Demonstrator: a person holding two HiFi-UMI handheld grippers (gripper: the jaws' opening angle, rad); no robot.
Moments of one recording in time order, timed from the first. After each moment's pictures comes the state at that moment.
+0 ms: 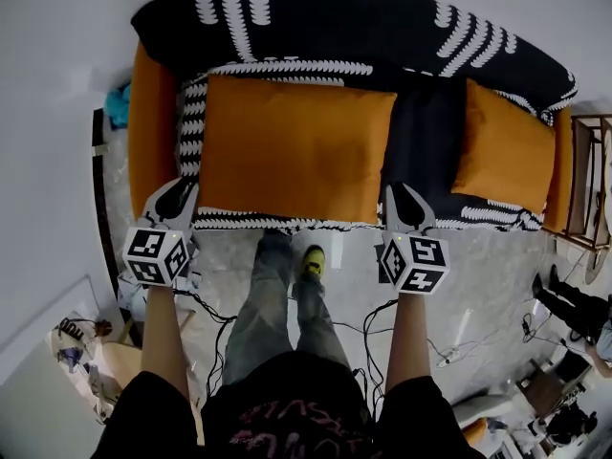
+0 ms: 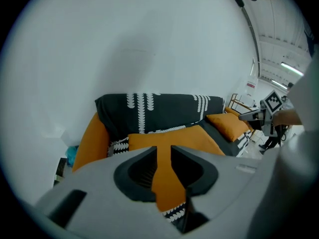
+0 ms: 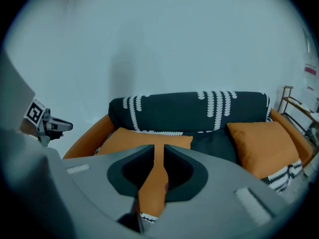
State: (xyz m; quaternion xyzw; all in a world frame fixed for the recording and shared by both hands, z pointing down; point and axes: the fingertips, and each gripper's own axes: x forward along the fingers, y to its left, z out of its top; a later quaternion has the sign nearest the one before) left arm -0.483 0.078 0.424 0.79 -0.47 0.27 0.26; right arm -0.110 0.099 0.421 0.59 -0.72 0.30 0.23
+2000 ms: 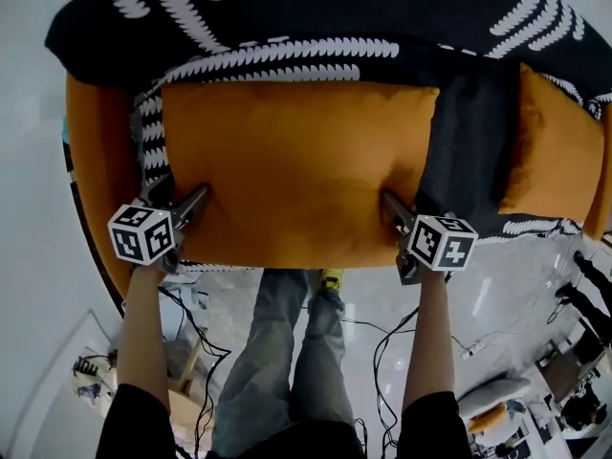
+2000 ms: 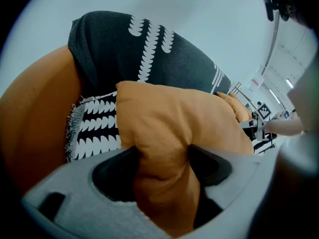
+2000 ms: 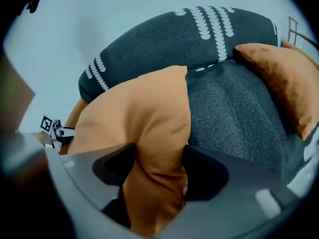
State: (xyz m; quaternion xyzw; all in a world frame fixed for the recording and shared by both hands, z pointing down) left arm -0.485 -0.016 0.692 0.76 -0.36 0.34 0.41; right arm -0.084 0.058 0.705 0.52 -0.63 0.52 0.25
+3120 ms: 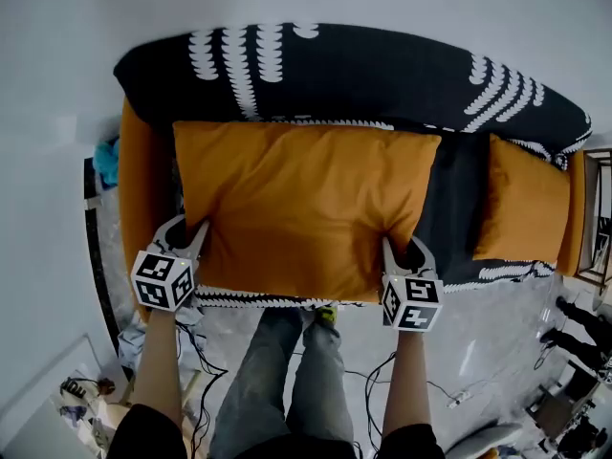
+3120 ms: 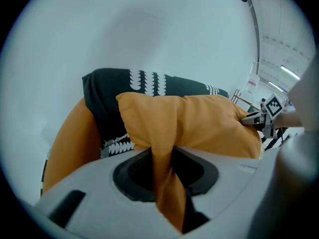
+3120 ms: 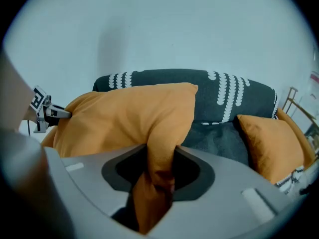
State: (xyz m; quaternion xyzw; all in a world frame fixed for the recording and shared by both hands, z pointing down) left arm -0.514 -0.047 0.558 0.80 -0.43 0.29 0.29; right arm -0.134 0.009 0.553 0.59 -0.68 0.31 0.30
